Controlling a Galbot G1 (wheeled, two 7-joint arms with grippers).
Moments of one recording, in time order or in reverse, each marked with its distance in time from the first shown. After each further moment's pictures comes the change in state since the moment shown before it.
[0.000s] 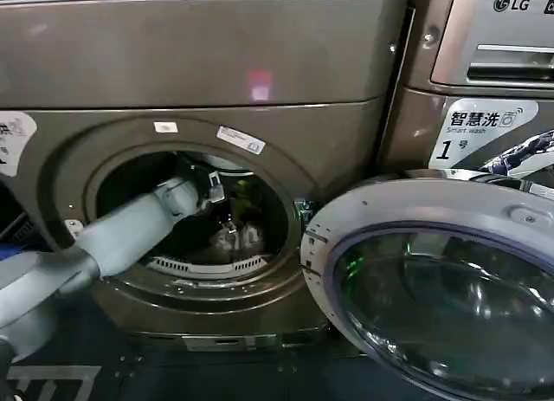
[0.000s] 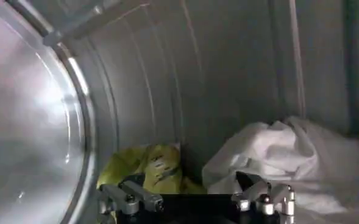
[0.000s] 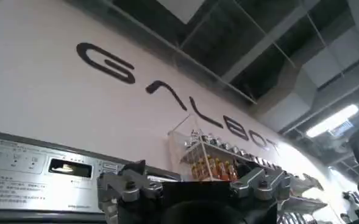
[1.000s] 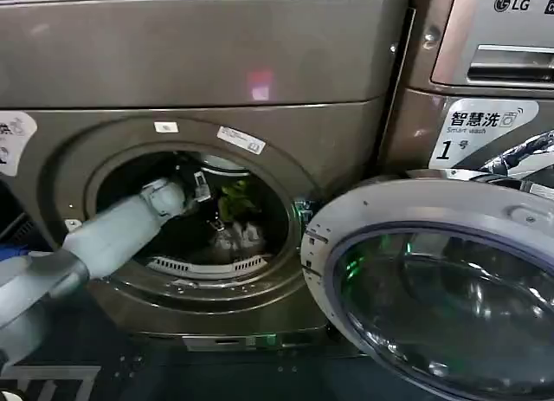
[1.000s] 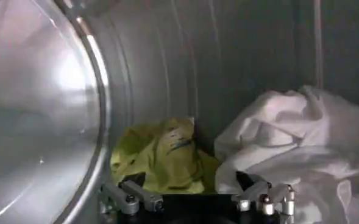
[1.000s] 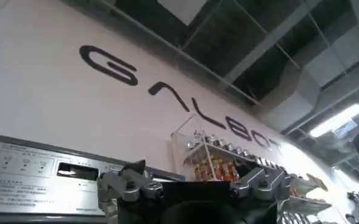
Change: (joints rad) left arm 0.015 0.038 -0.038 0.024 0.010 -0.015 -0.011; right arm -0.001 0.012 -0.012 0.025 0.000 -0.003 0.001
